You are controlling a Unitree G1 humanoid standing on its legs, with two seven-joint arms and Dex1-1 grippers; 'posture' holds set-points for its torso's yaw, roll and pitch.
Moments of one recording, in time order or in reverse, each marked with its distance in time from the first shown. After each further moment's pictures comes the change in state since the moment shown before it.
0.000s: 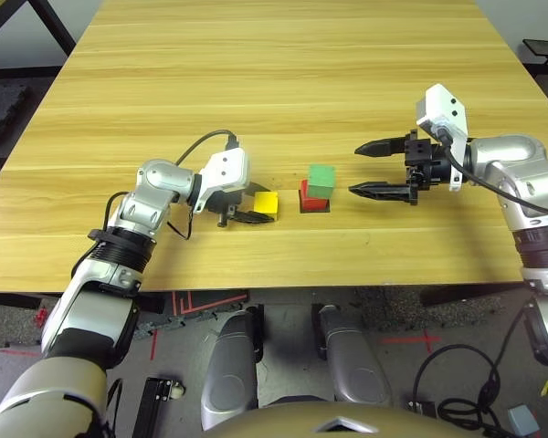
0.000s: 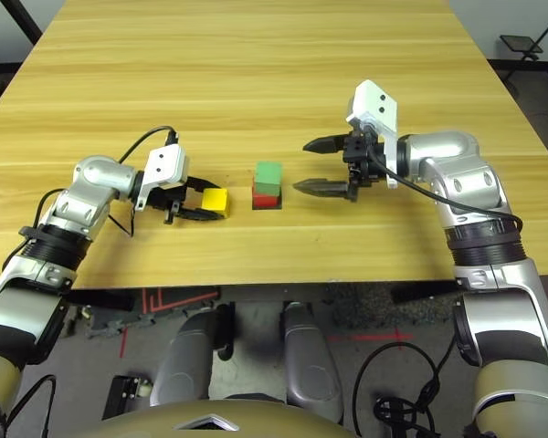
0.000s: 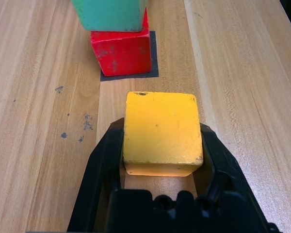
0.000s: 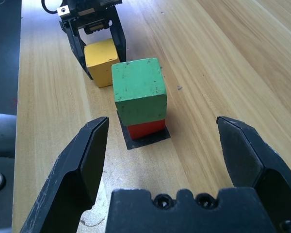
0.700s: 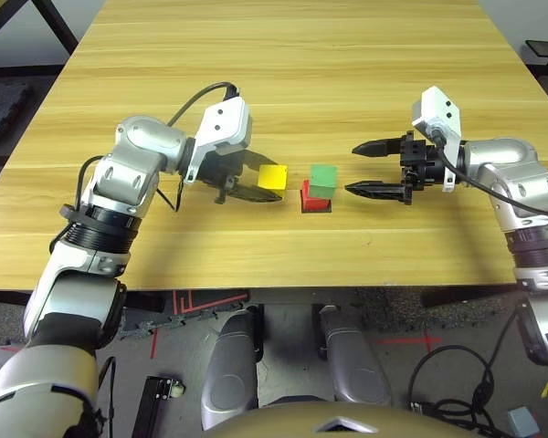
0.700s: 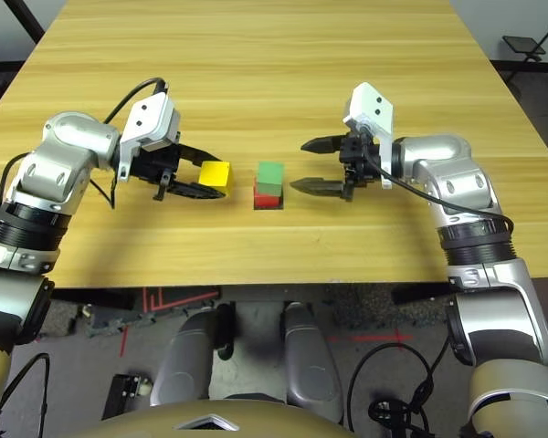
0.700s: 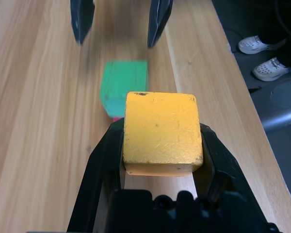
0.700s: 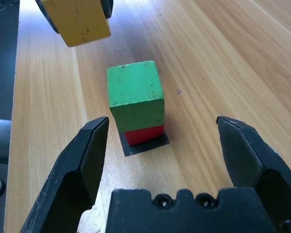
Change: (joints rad) left arm -0.162 0.052 0.028 -0.338 -0.112 0.421 -0.073; right arm 0.010 0.024 0.000 0.024 -0.004 -0.025 -0.002
